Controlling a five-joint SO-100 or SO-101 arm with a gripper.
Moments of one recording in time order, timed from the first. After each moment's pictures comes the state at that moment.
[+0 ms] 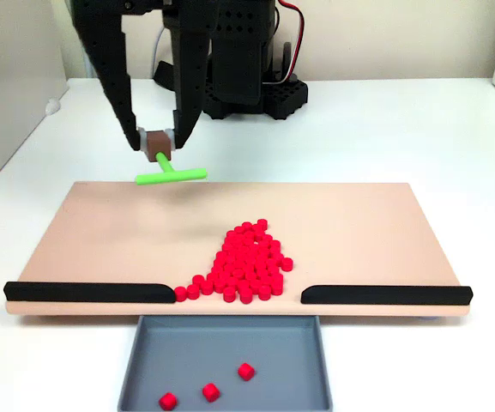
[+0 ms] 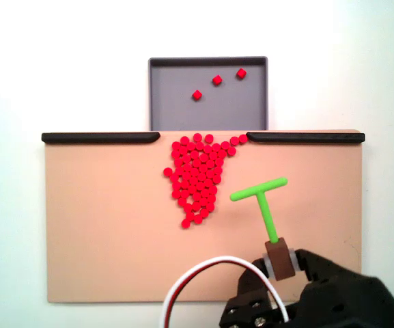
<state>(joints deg) 13.8 99.8 103.2 74.3 -115.4</state>
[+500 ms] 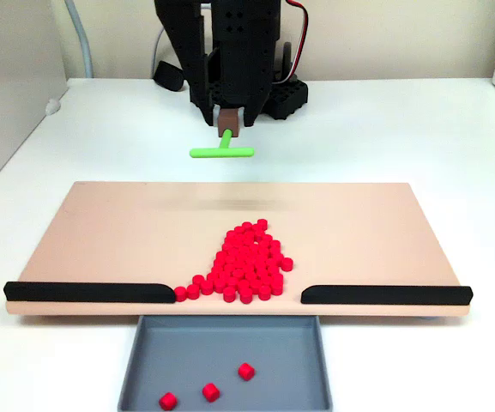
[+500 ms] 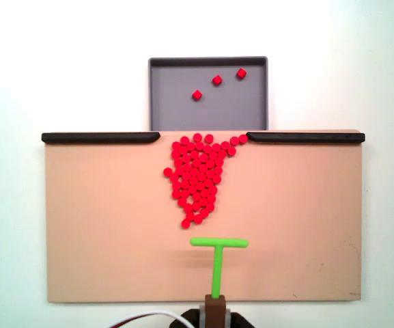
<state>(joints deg) 4.3 111.5 114.6 78.7 -88.3</state>
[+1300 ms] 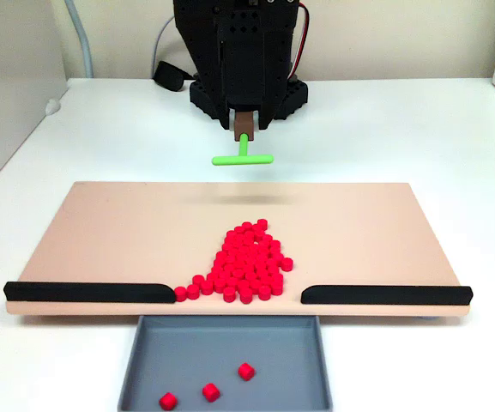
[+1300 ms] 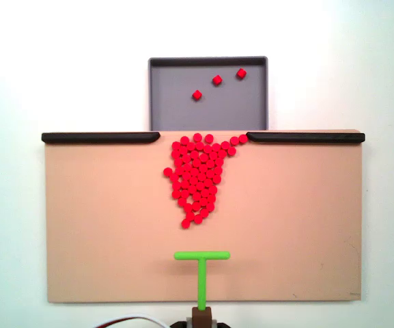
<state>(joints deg) 2.3 111.4 117.0 79.4 -89.0</state>
